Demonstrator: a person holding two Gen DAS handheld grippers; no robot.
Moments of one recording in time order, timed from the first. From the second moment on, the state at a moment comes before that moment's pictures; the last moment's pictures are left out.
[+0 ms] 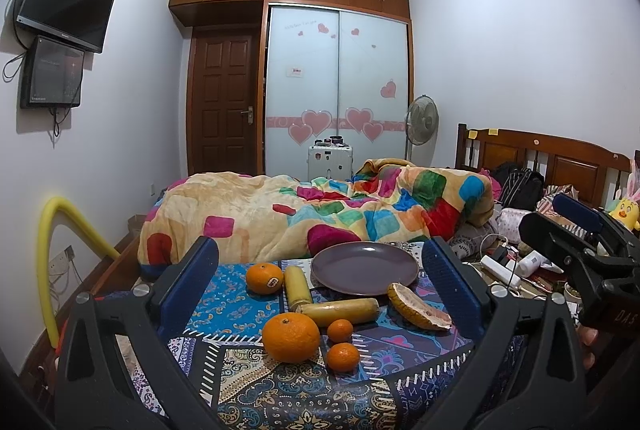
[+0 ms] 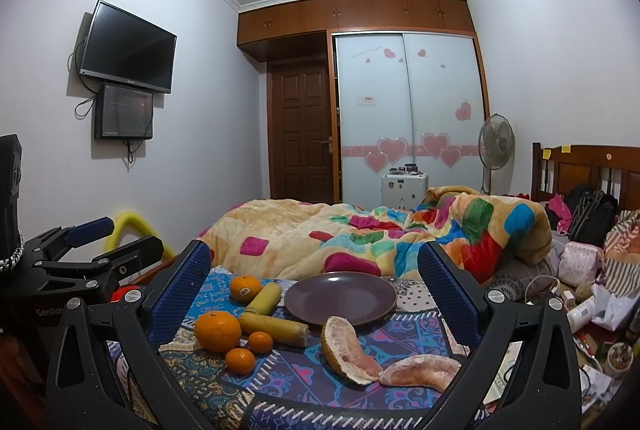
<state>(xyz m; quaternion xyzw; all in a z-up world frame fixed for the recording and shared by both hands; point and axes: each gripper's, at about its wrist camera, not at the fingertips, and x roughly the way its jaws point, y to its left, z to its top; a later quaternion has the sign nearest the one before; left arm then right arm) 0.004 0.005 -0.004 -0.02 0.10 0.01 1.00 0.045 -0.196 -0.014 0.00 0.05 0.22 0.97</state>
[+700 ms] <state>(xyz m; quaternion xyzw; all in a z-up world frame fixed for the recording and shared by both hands) 0.006 0.008 -0.005 -0.02 0.10 0.00 0.99 0.054 -0.199 -0.019 0.00 0.06 0.21 0.98</state>
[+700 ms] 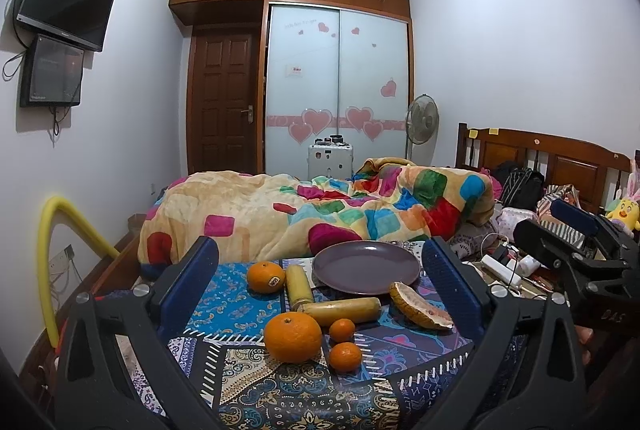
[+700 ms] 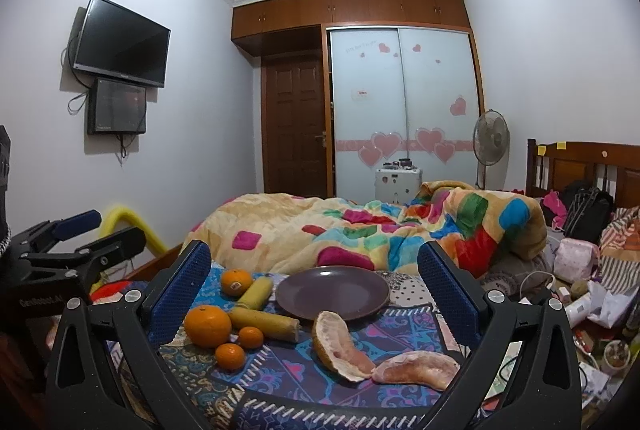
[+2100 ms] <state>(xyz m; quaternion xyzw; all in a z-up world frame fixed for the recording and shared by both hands) 0.142 0.041 -0.133 -0.02 0.36 0.01 0.93 0.193 -0.252 -0.135 -0.19 0.35 0.24 0.89</state>
